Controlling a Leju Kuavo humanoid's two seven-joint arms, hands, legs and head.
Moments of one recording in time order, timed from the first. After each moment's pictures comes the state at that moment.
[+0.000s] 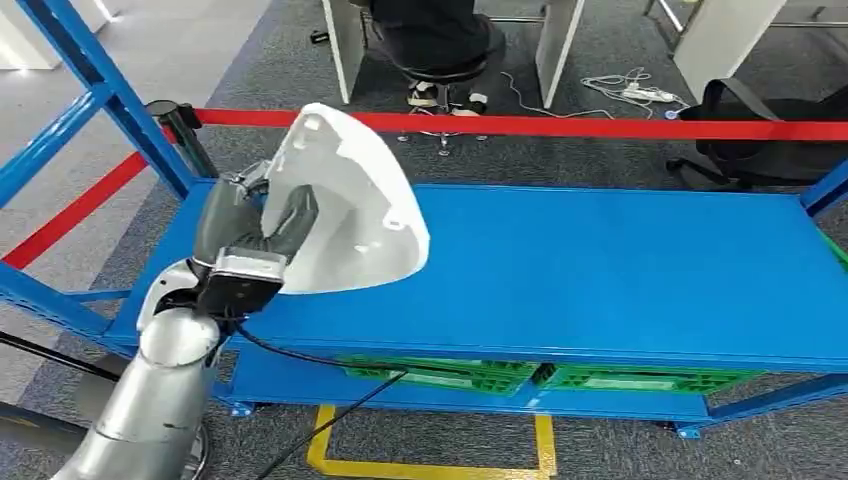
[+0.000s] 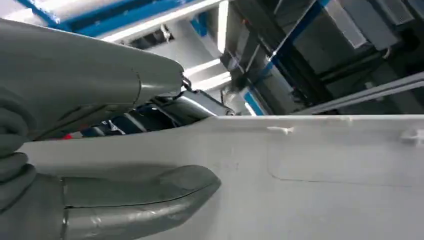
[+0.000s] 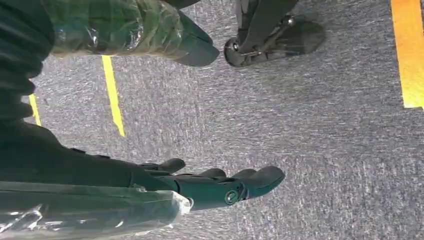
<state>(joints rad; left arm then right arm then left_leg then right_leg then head) -0.34 -0.16 -0.38 -1.67 -0.36 0.06 -0.33 -0.05 0.18 -1.14 -0.24 1.20 -0.35 -0.14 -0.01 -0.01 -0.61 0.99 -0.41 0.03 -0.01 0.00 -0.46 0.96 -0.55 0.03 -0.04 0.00</state>
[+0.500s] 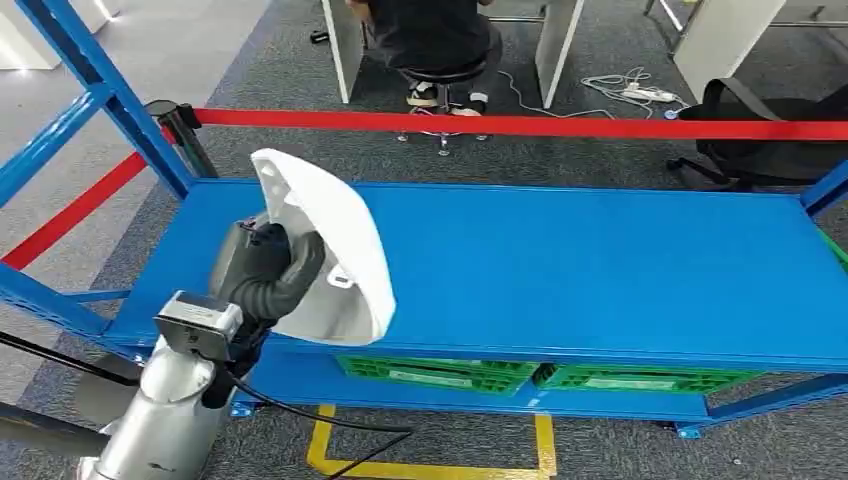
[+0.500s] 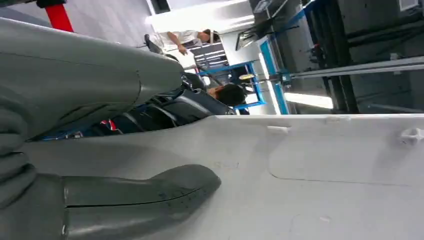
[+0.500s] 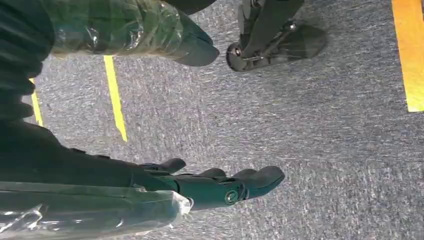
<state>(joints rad) -0.21 -0.16 -0.43 -1.72 -0.11 -0.06 -0.38 -0.05 0.19 -1.15 -0.24 1.20 -0.34 -0.14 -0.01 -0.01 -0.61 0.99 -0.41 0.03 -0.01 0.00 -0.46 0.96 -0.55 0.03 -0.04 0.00</state>
